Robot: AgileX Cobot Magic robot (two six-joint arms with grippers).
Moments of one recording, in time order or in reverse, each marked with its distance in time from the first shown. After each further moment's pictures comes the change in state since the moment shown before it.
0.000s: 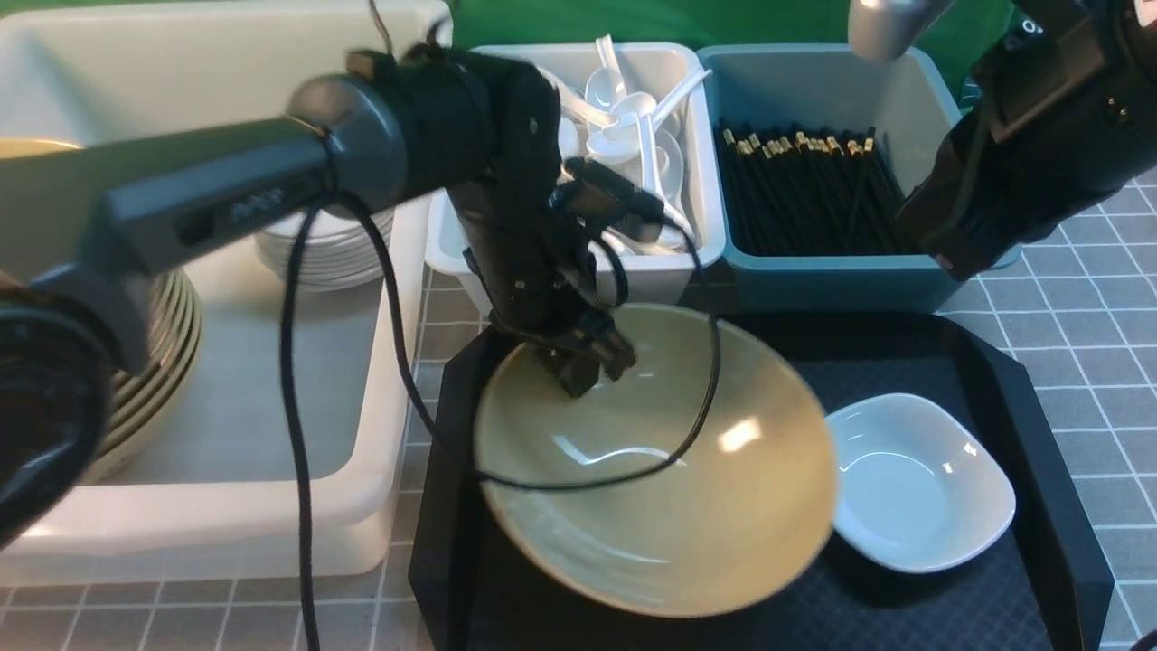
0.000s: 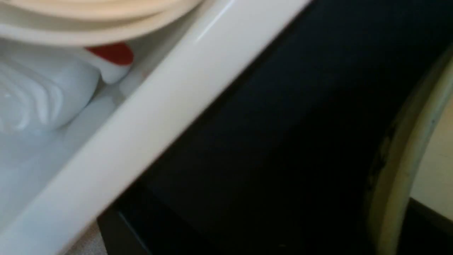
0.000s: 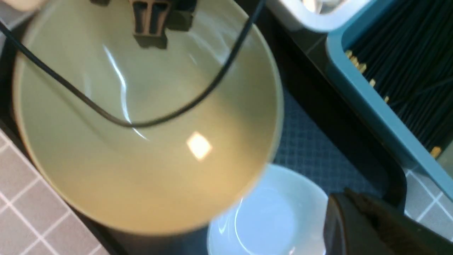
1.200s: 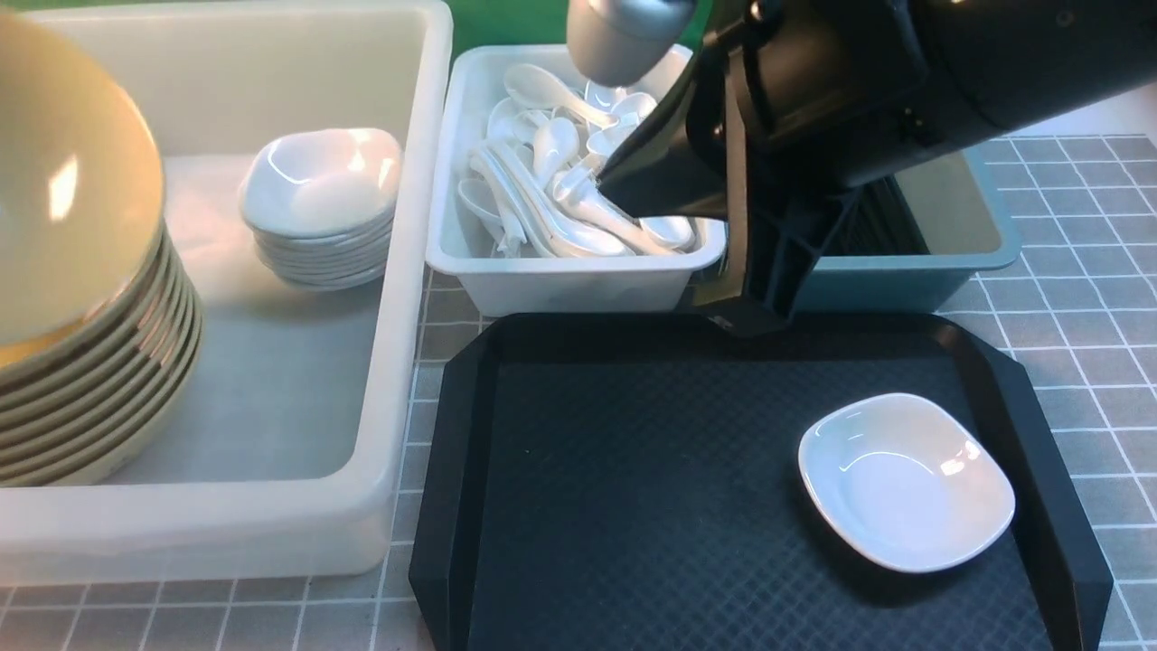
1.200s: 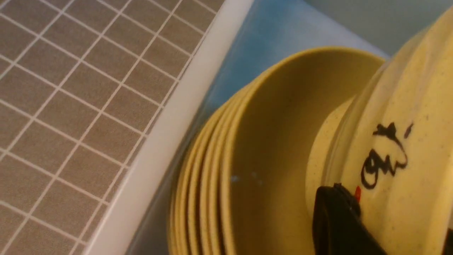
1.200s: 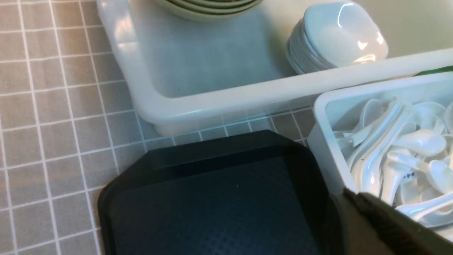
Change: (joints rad) right arm 0.319 0.014 -0.081 0.088 -0.218 -0.223; left arm 1.285 -0.632 0.411 -0.397 -0.139 0.058
